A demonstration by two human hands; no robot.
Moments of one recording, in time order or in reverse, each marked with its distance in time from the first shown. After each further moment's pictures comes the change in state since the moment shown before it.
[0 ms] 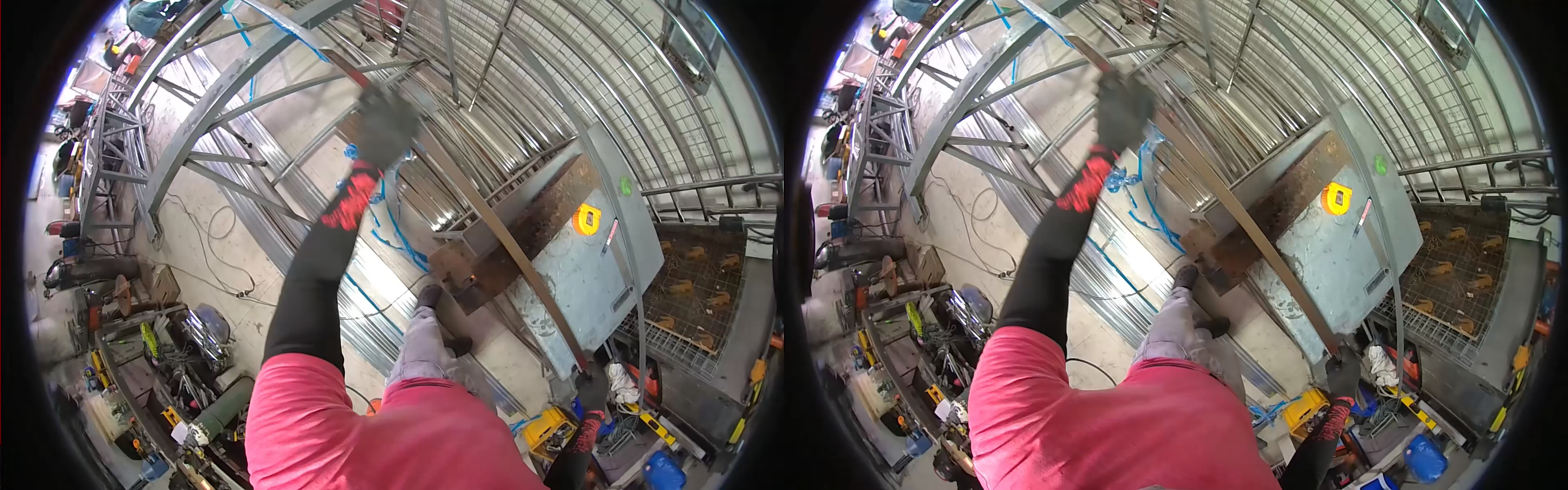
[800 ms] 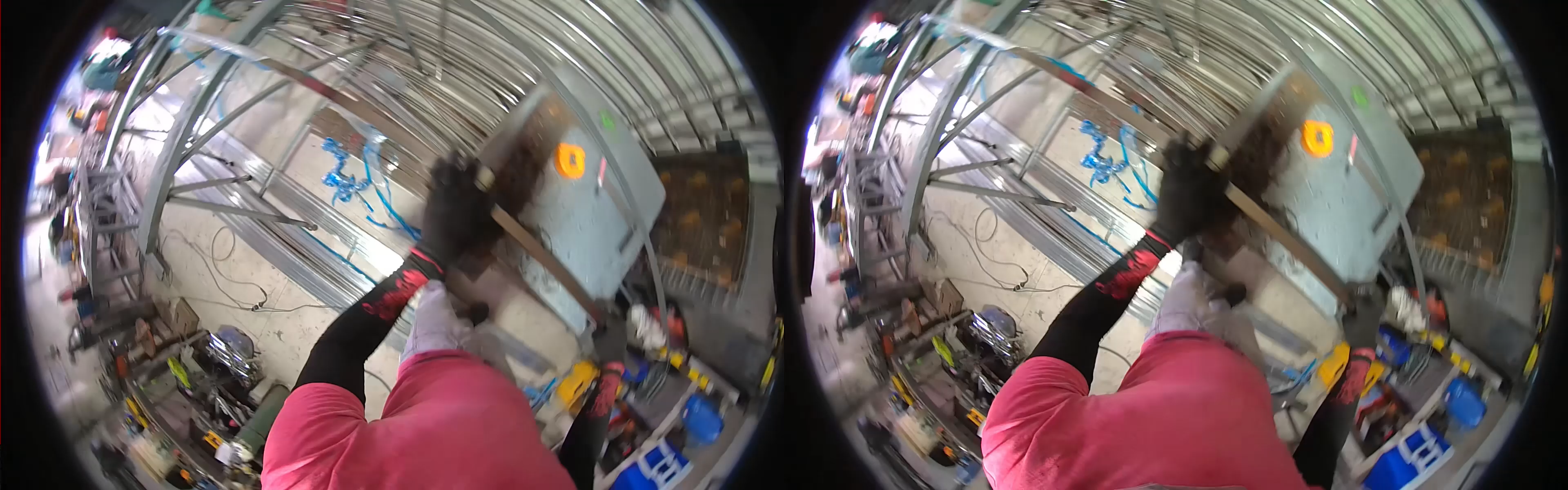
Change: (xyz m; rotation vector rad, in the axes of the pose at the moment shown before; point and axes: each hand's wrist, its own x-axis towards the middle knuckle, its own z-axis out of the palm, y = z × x) left_hand -0.188 0.137 0.018 -0.047 -0.310 0.483; right_hand 0.009 0.001 0.010 -0.120 0.214 -0.173
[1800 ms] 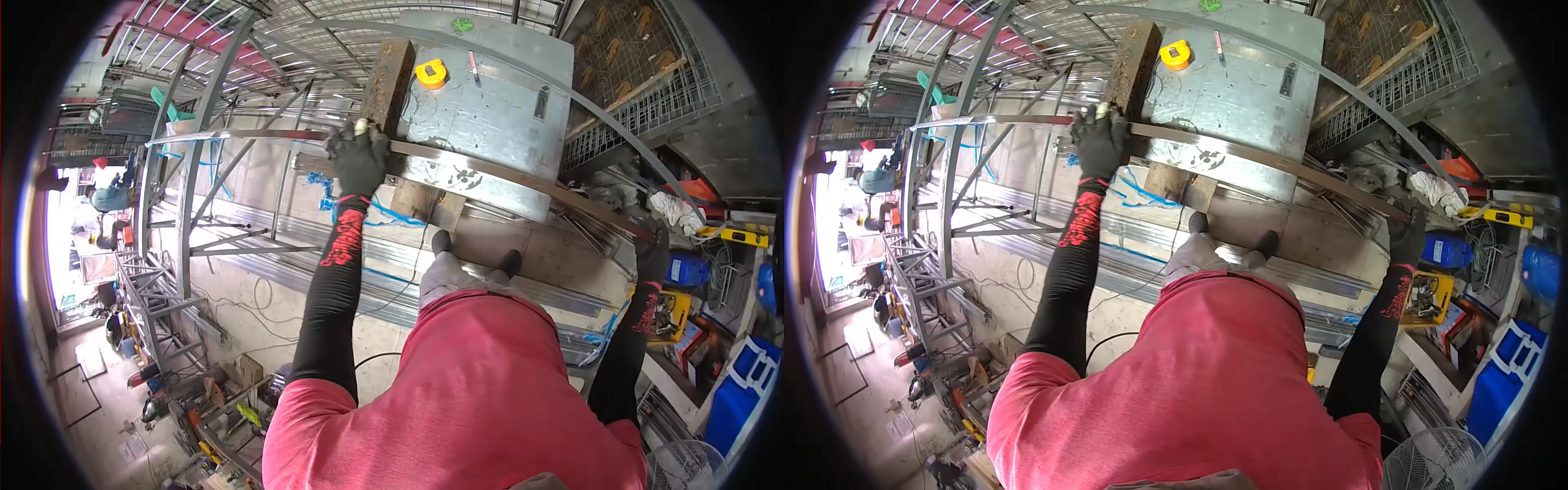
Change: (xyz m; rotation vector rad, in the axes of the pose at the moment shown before) left_hand -0.028 0.073 0.019 0.382 -0.052 0.079; right_hand -0.222 0.204 0.042 0.575 0.559 0.547
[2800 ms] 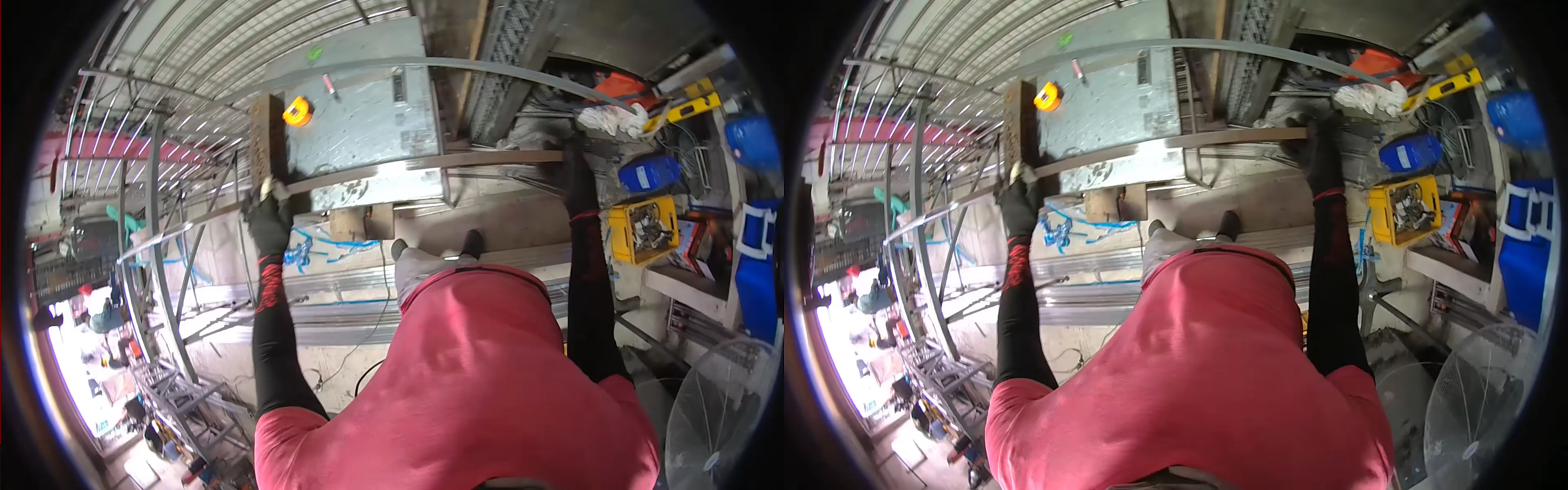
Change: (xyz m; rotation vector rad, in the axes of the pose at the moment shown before) left_hand -0.013 0.022 -0.030 -0.120 -0.243 0.212; right_hand -0.011 -0.064 0.013 1.285 0.123 0.529
